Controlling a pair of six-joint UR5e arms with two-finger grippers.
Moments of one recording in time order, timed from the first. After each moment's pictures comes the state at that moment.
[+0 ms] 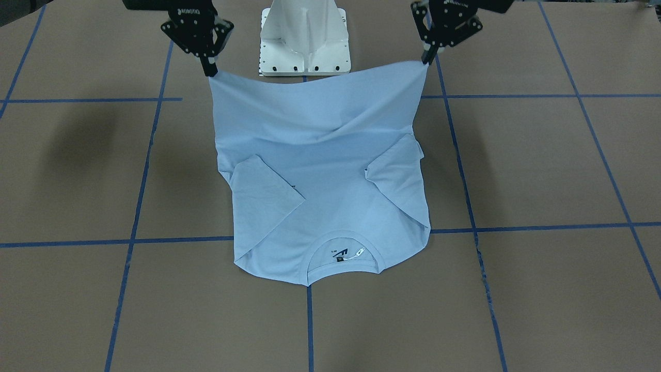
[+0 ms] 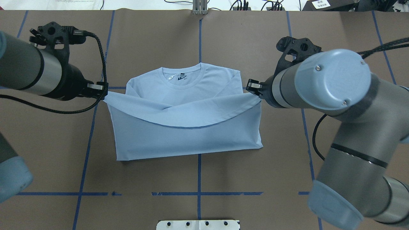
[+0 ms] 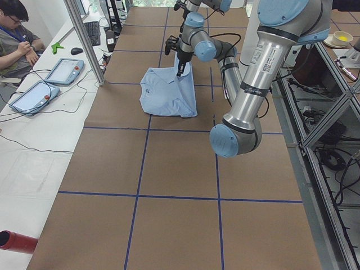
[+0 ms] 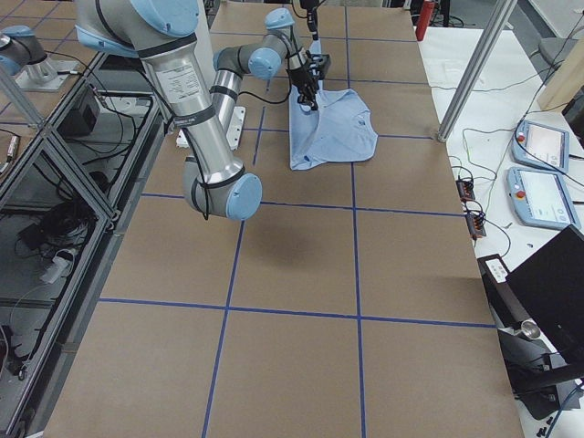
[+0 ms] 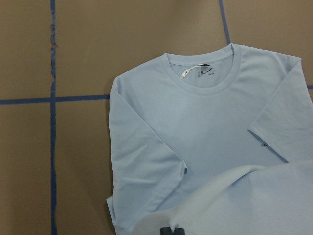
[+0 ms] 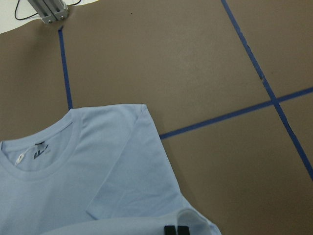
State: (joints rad) left arm -0.76 -1.99 -2.21 -1.39 -1.89 -1.02; right arm 0.60 -1.04 2.13 -1.81 1.61 1.47
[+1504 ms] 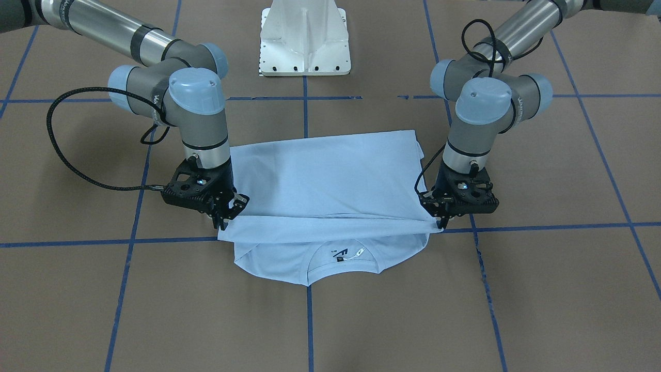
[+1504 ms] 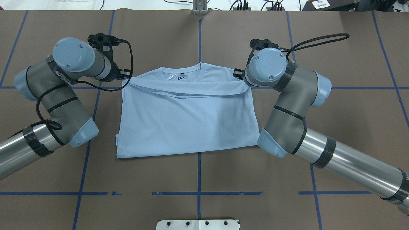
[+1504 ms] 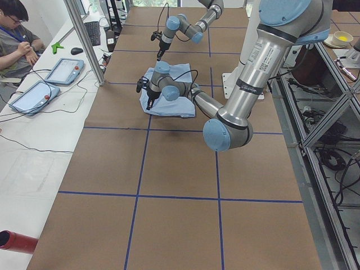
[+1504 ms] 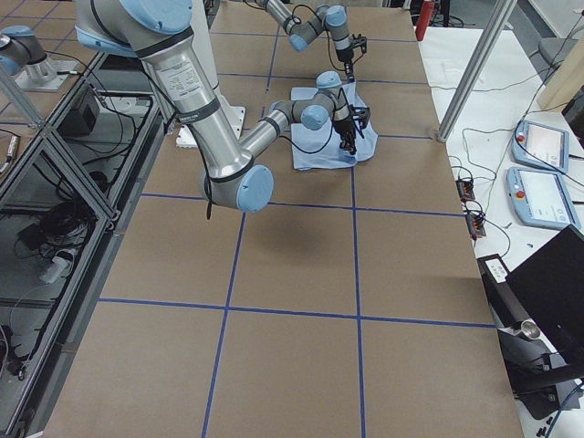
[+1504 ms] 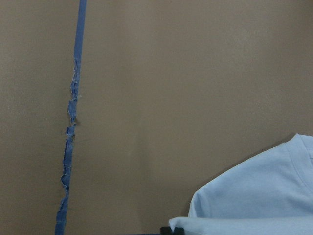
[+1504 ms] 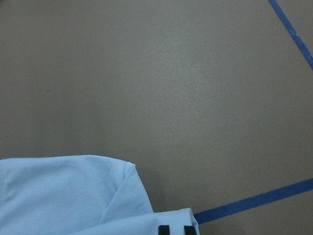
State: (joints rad) left arm -0.76 -2.06 -1.56 -1.94 -1.75 -1.01; right arm 0.64 -0.95 1.55 -1.38 1.60 1.40
